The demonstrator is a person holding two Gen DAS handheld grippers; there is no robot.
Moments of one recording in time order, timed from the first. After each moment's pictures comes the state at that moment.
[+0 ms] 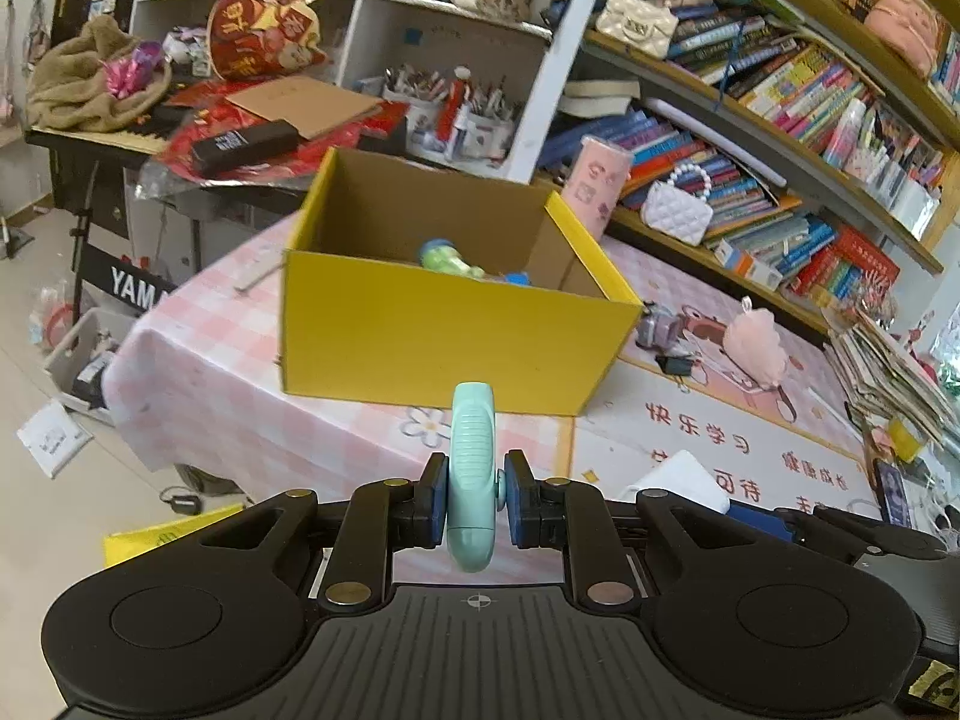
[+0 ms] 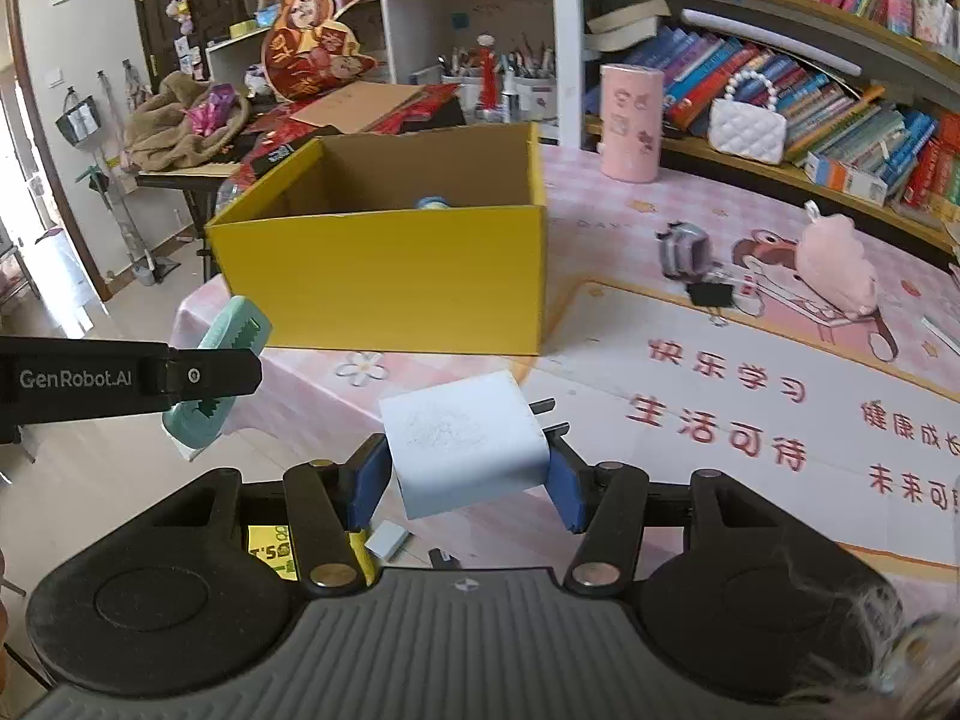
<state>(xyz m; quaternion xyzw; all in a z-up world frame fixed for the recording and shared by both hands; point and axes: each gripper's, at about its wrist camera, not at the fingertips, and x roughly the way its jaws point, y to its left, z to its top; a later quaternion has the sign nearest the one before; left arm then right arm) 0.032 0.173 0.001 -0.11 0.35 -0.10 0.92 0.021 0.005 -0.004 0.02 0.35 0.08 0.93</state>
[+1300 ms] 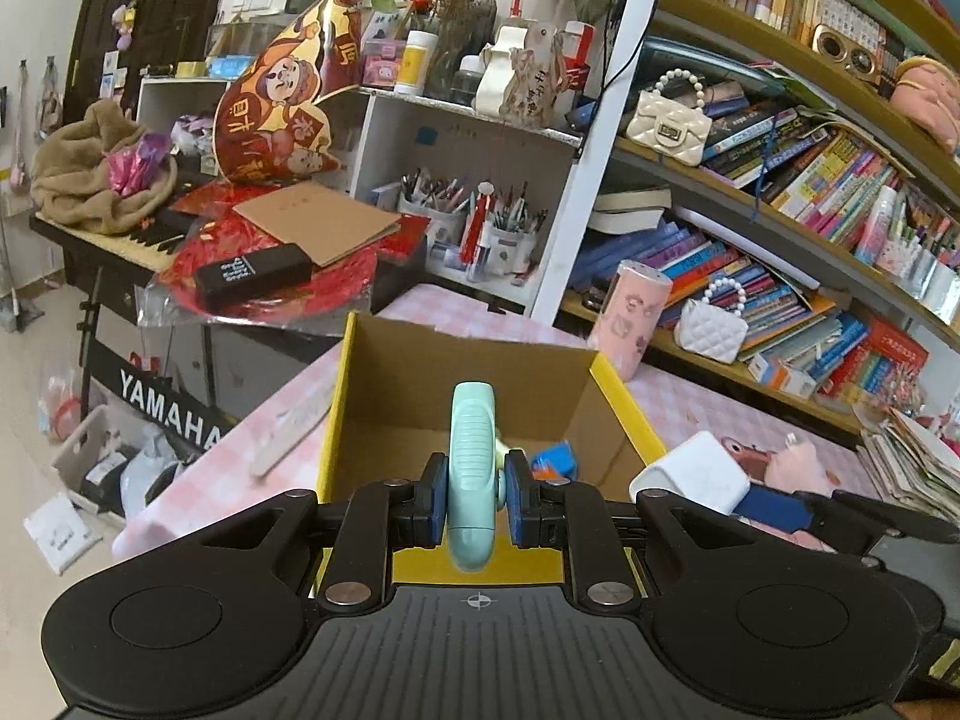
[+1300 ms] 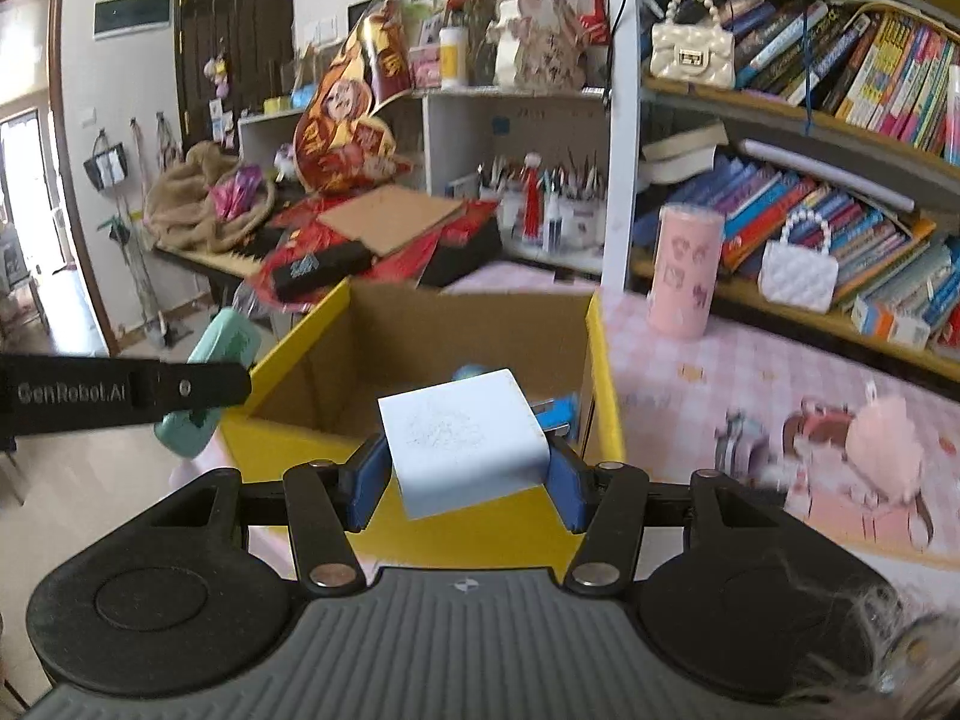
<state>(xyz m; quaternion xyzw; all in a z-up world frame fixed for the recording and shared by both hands) 0.129 0.192 0.040 -0.11 0.27 -0.07 0.95 0.124 0.026 0.046 0.00 0.26 0.10 0.96</state>
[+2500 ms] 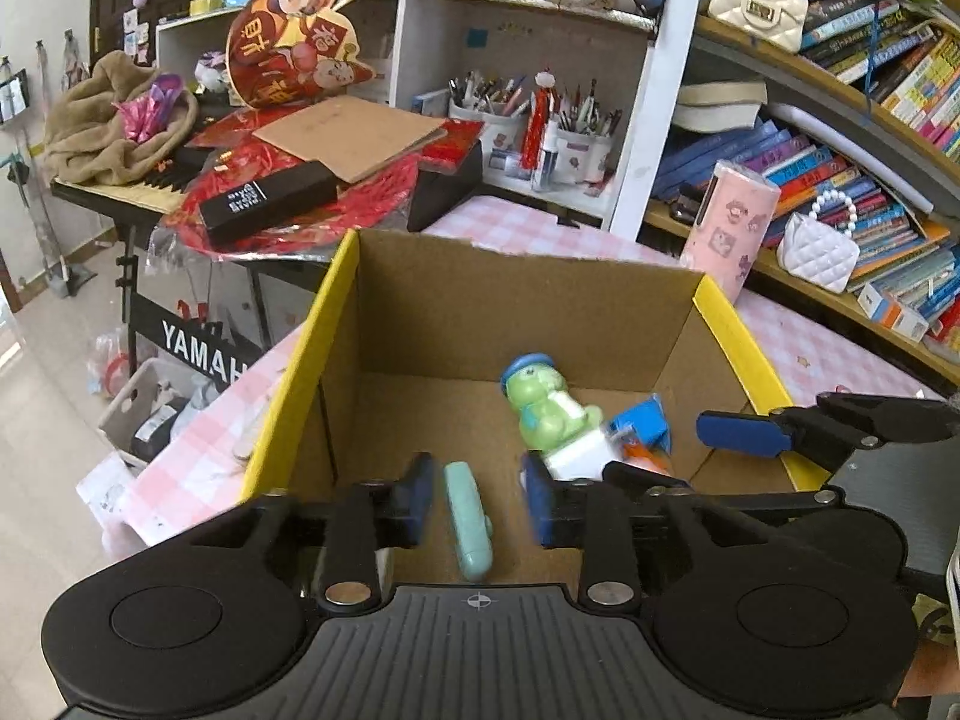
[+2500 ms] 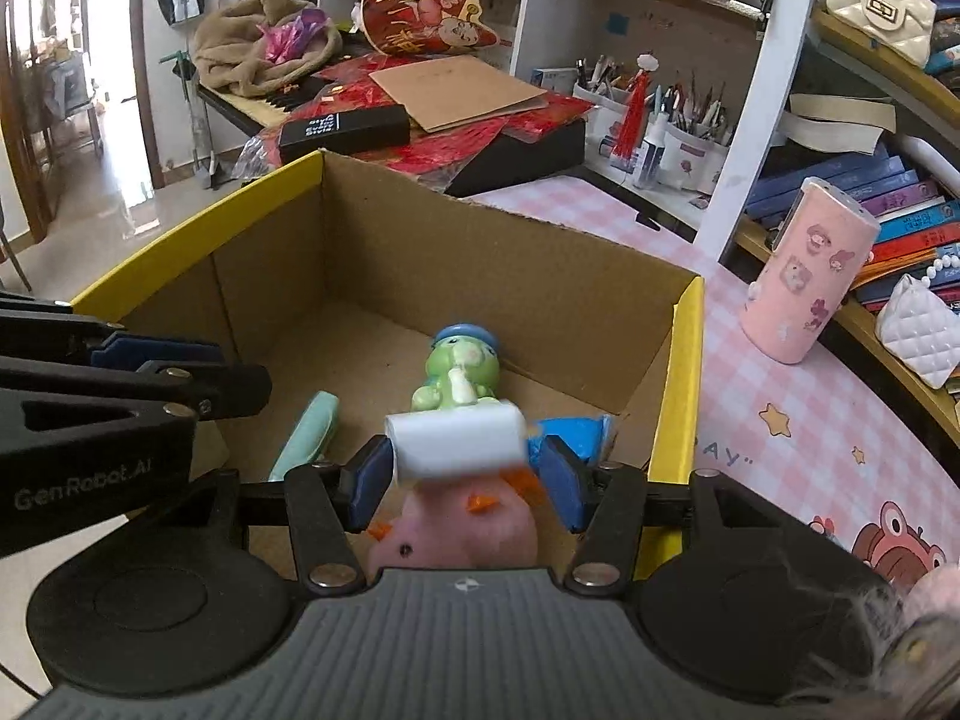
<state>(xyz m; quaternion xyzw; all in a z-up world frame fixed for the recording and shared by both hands) 0.213 0.159 -0.007 -0.07 0.36 0.00 0.93 0.264 0.037 -0.015 -0.12 0.35 0.18 0.91</state>
